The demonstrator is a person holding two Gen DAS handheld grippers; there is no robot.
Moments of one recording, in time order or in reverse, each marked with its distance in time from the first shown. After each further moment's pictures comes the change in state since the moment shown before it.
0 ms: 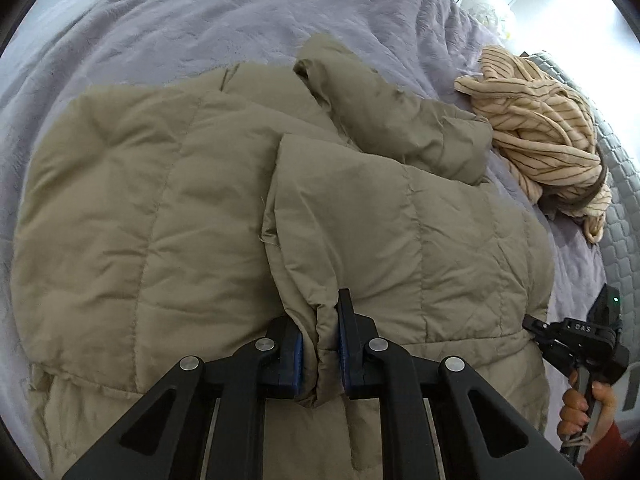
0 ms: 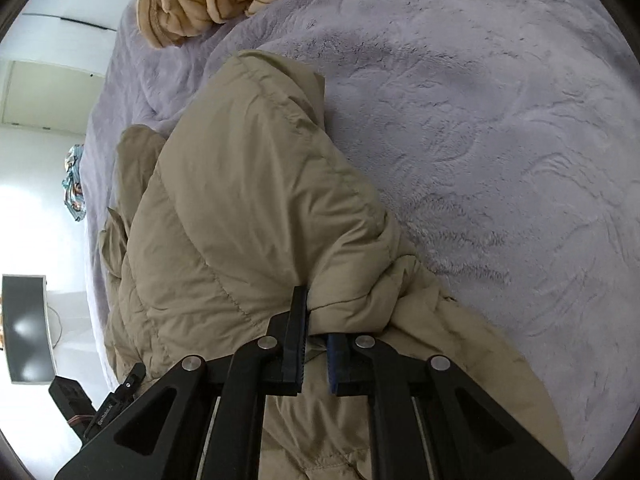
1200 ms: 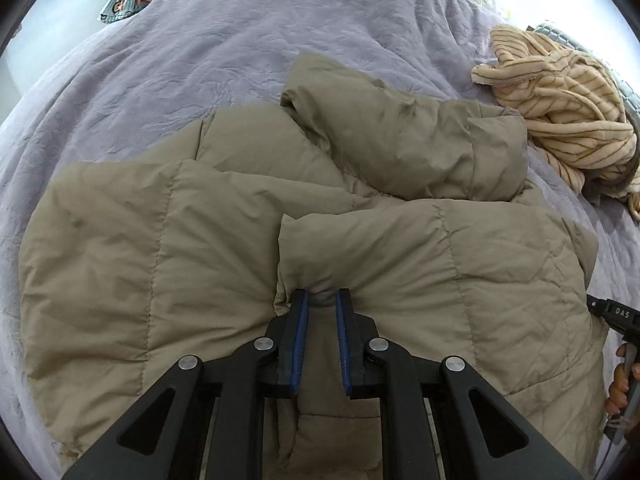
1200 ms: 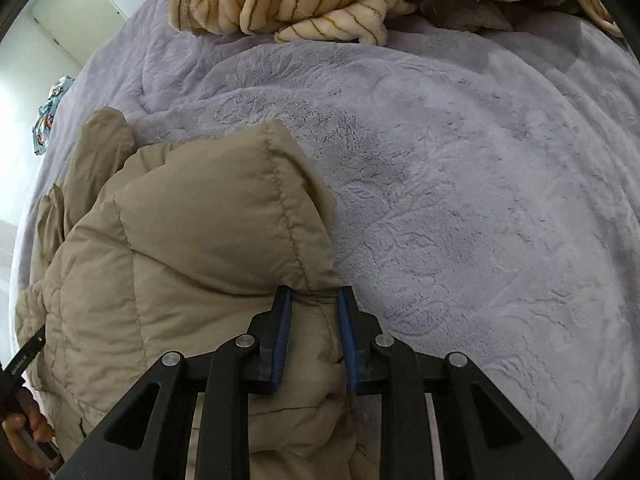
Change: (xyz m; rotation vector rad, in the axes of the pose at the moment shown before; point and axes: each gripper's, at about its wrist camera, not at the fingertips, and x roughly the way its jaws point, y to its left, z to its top) left arm 0.032 -0.025 0.023 0.127 -0.069 0.177; right arm 0.009 0.020 0.042 -0.356 -0.131 -0.260
